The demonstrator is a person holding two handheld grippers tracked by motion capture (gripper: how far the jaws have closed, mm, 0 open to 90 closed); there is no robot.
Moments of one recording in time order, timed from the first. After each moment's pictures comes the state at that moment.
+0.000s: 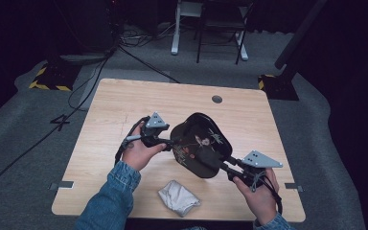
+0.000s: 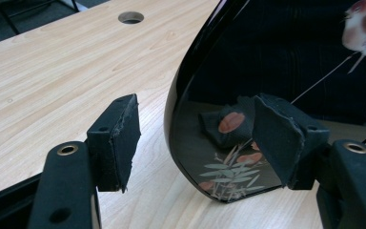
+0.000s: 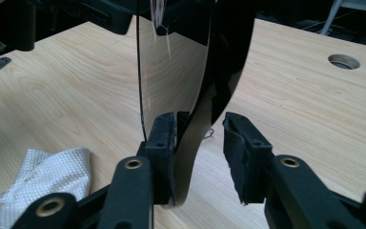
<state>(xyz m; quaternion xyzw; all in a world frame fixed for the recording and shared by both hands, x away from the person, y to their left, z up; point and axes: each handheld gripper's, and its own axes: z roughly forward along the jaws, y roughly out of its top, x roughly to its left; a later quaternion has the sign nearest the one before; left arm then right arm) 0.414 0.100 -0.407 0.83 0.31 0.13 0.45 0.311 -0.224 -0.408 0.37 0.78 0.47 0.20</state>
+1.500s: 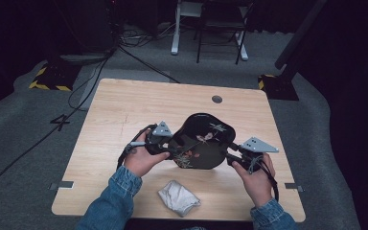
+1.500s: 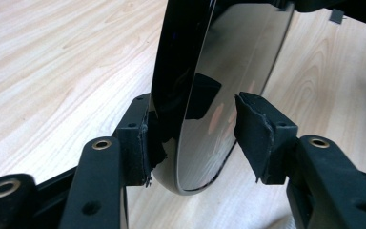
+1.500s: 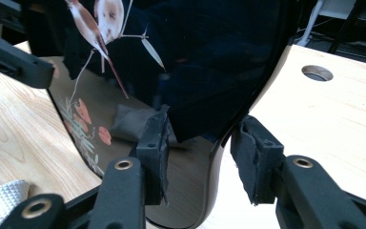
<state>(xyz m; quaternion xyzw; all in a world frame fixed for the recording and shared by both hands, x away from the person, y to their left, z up) 0.393 0.088 -0.411 0.86 0.28 0.08 0.43 0.357 -0.229 -0.416 0.38 0.76 0.47 0.23</state>
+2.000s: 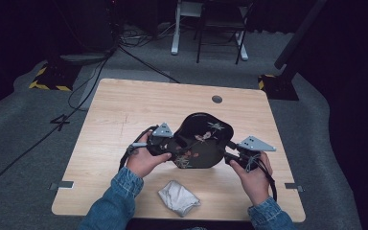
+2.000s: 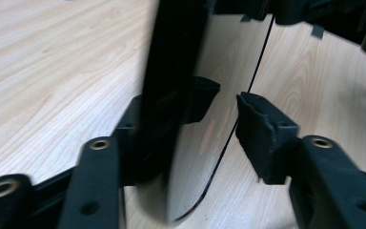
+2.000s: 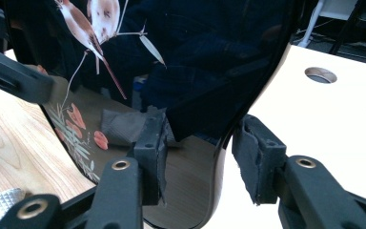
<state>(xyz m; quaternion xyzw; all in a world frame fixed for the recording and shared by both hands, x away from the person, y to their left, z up) 0.399 0.078 -0.424 0.85 0.27 0.06 0.45 0.362 -0.224 -0.419 0.38 0.76 0.47 0.23</state>
